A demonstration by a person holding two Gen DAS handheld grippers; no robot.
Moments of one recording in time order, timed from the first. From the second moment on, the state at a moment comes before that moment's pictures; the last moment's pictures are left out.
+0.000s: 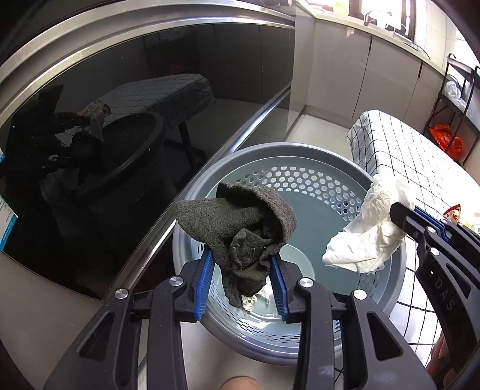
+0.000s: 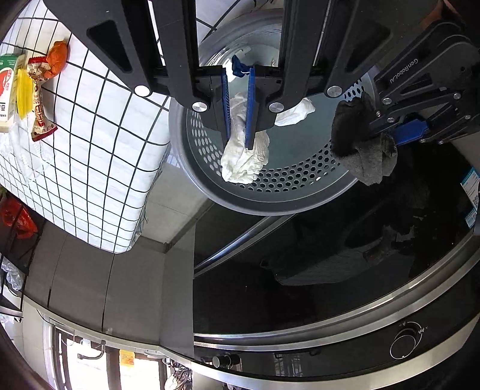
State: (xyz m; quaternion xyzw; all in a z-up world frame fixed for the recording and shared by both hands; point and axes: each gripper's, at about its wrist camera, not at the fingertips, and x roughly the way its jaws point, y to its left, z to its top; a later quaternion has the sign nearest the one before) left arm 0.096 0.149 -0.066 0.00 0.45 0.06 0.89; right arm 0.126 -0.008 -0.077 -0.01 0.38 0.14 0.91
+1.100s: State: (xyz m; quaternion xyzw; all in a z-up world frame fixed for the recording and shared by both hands) left arm 0.084 0.140 -0.052 0.01 0.41 0.07 0.91; right arm 0.107 -0.054 -0.071 0.01 0.39 0.08 0.92
